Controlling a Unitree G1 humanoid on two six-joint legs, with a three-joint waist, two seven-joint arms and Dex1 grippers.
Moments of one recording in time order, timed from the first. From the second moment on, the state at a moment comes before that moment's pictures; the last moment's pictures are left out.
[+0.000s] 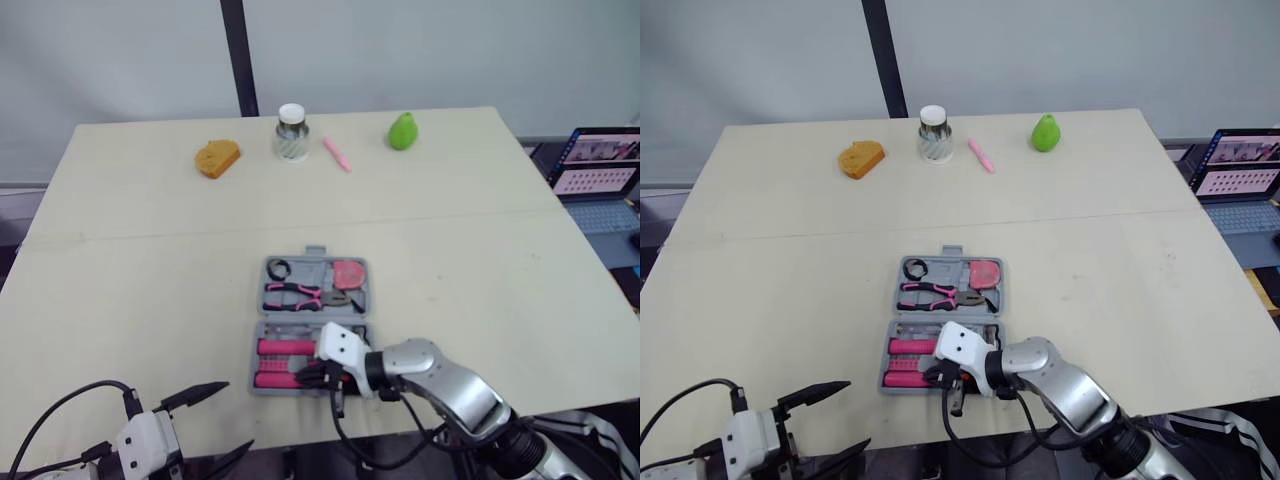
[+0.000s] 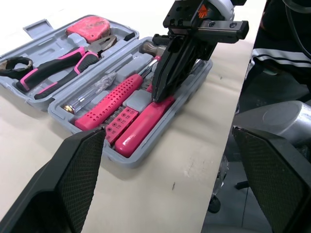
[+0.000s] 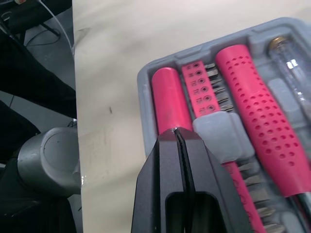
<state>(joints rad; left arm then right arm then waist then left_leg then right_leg) 0.77 0.55 0.26 -0.53 -0.34 -0.20 -0.91 -0.27 -0.43 0.58 -0.35 0.21 0.66 0.82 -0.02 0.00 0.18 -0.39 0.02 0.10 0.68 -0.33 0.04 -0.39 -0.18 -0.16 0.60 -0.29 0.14</state>
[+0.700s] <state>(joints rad) 0.77 0.55 0.26 -0.53 -0.34 -0.19 -0.90 -0.25 -0.44 0.59 -0.34 0.19 0.66 0.82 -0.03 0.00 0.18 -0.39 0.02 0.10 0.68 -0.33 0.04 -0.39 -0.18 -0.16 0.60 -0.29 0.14</state>
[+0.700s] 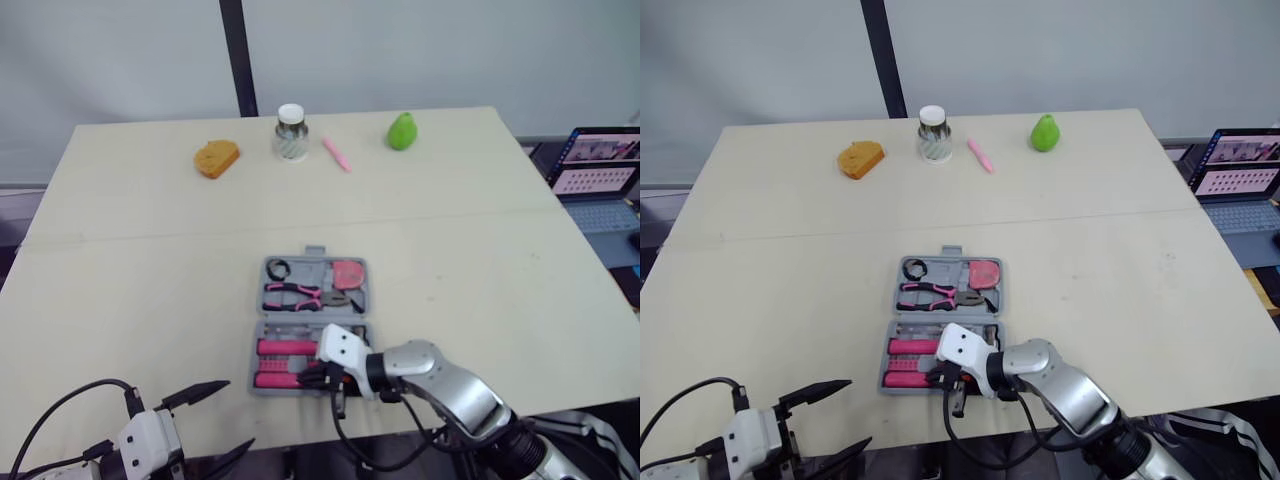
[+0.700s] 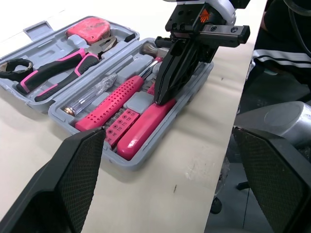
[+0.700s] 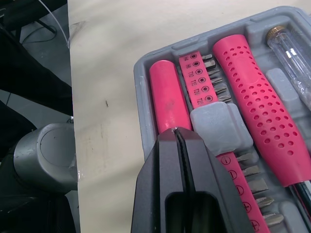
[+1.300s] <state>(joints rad) 0.77 0.55 0.25 -0.53 -0.33 -0.19 -0.90 -0.26 -0.44 0.62 -0.33 0.17 0.66 0.82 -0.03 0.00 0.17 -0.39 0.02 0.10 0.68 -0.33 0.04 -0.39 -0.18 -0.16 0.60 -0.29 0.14</state>
